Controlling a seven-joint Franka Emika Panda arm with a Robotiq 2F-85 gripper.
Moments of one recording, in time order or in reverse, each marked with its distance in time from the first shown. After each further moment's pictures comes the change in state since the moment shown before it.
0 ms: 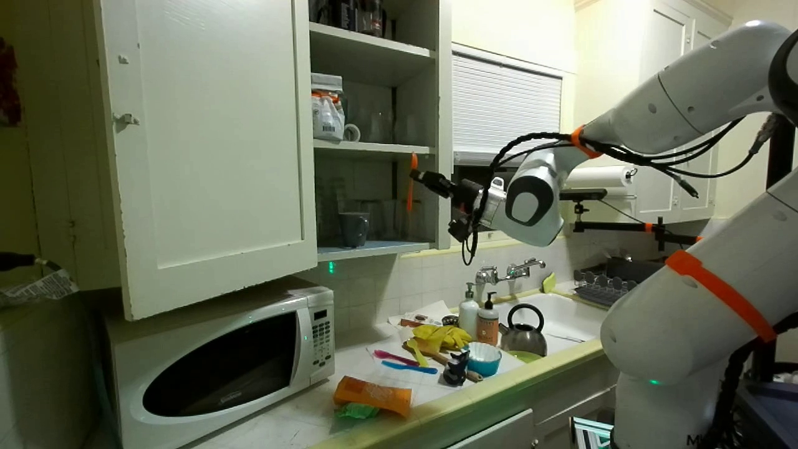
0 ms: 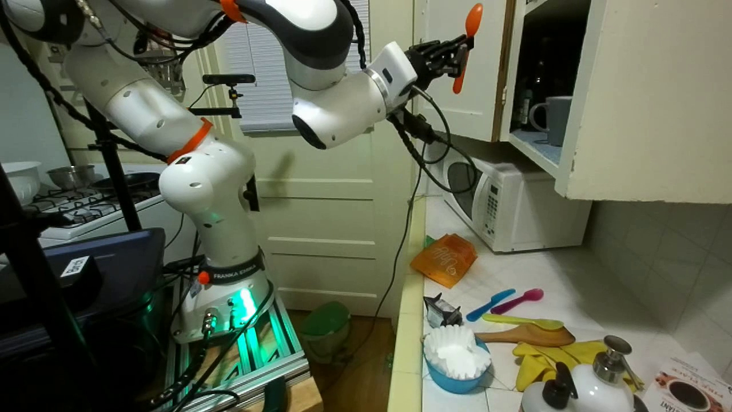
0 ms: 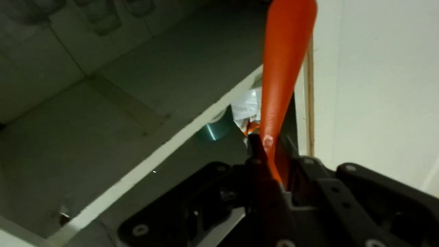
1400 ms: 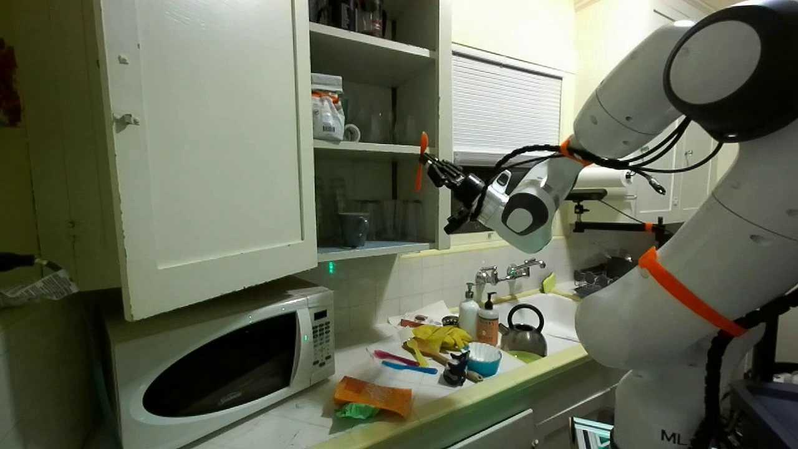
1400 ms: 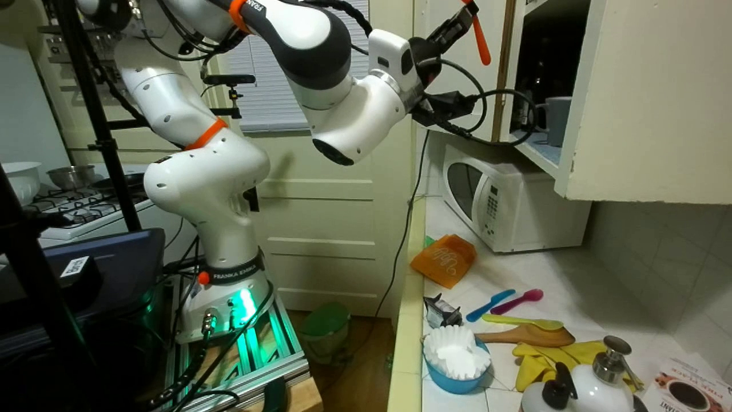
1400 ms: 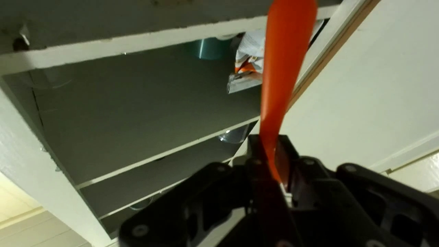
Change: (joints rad) arm -0.484 0.122 0.331 0.000 0.122 -0.473 -0.431
